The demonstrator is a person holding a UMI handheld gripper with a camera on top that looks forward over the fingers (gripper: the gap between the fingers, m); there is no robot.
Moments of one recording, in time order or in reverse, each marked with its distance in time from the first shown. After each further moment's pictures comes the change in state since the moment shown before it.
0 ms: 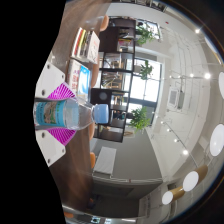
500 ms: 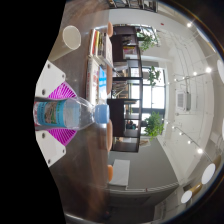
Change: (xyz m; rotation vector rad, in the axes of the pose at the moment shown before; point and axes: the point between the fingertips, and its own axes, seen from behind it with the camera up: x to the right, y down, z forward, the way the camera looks) arm 0.012 0.126 0.040 -0.088 -0.152 0.092
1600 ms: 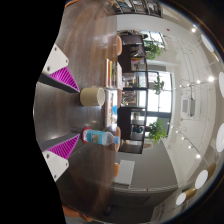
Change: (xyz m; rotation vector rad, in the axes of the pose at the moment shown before) arm -0.109 0.033 -0.249 -0.089 -0.010 -0.030
